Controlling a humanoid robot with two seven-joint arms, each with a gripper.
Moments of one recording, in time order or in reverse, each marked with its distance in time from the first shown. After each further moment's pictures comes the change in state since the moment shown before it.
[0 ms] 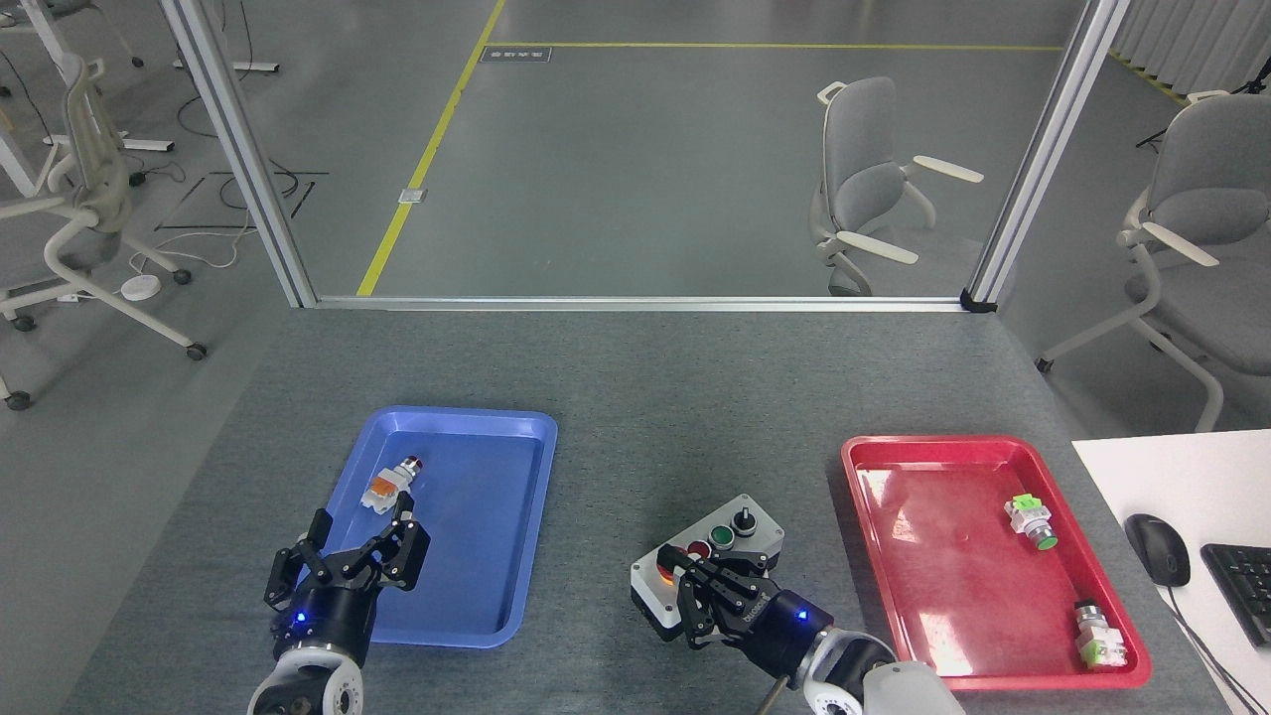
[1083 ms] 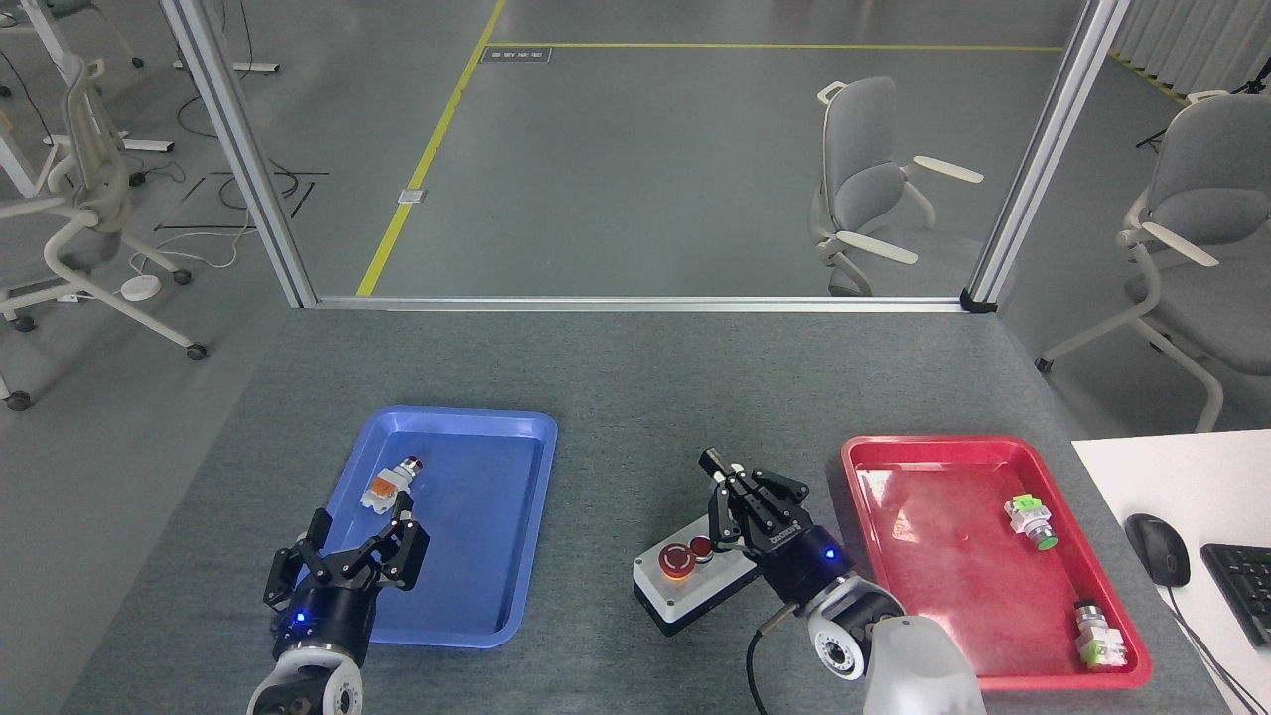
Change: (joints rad) left arm 0.000 0.000 0.000 0.000 0.000 0.001 0.000; right arm -0.080 0.004 -0.047 -0.004 -0.091 0.198 -0.160
